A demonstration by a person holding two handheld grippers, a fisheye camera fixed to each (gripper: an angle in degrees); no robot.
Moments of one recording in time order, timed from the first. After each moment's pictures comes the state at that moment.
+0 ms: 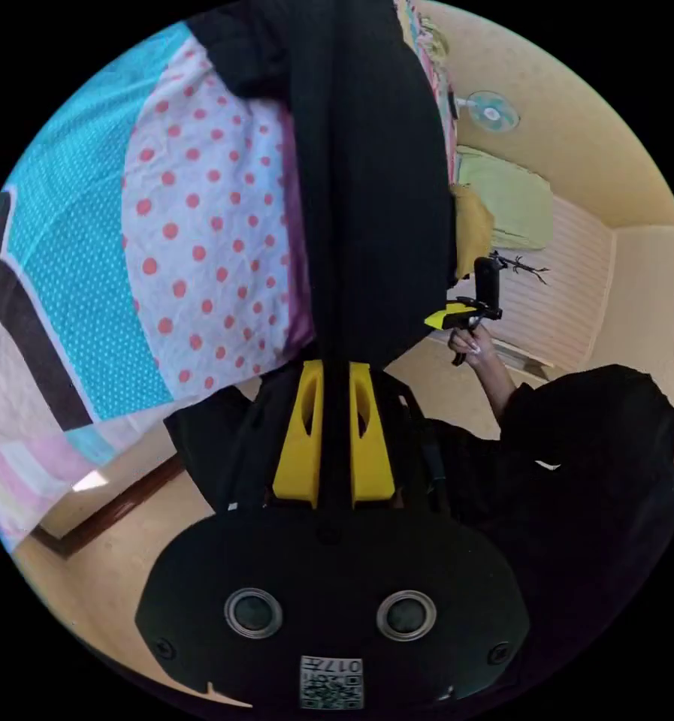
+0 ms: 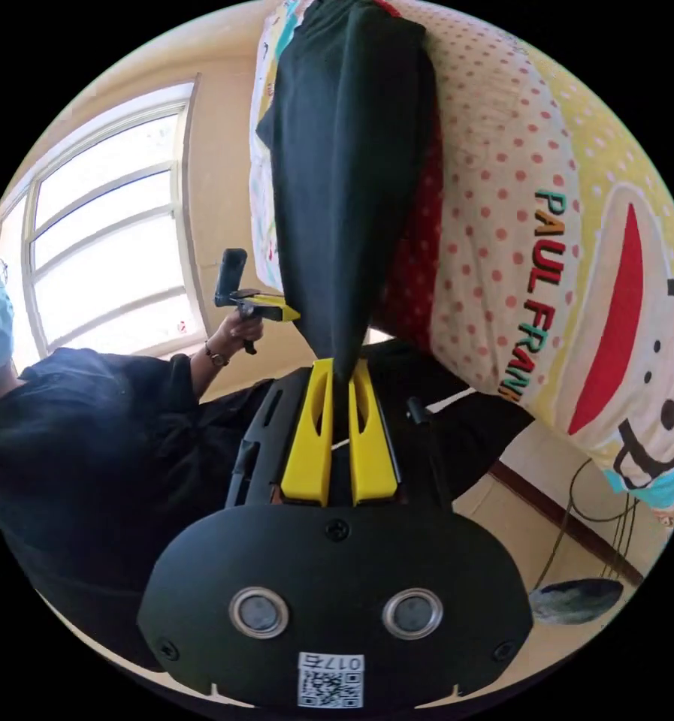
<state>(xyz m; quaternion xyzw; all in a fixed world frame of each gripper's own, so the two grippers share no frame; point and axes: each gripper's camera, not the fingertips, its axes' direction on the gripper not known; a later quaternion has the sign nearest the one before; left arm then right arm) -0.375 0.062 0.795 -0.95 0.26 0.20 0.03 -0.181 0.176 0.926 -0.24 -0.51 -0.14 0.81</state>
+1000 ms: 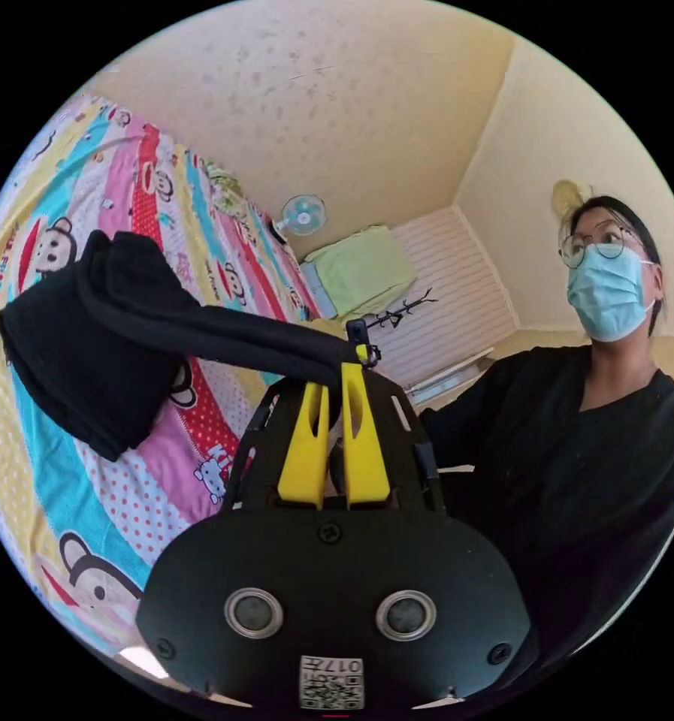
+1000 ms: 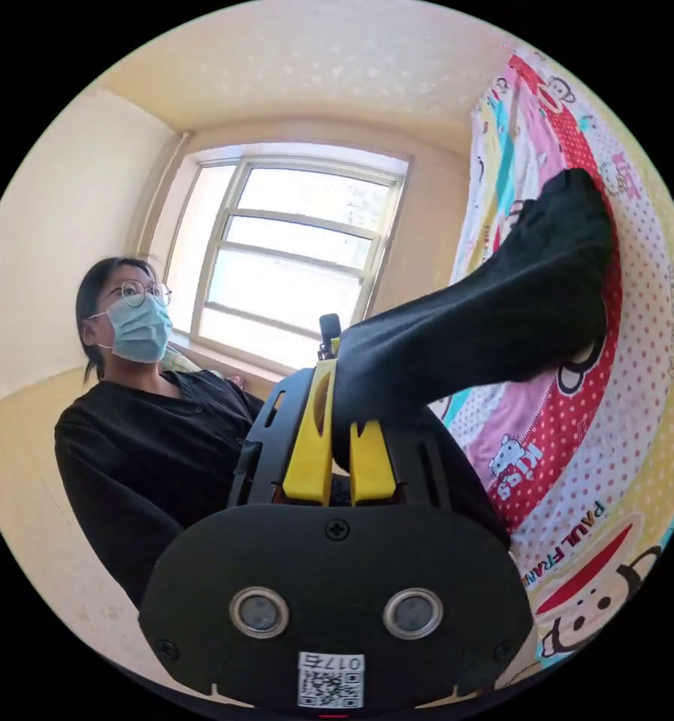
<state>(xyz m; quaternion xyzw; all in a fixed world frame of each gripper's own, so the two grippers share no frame) -0.235 -0.109 0.777 -0.75 0.64 -0.01 0.19 -0.042 0.205 0.741 0.06 -0.76 -0.26 0.59</state>
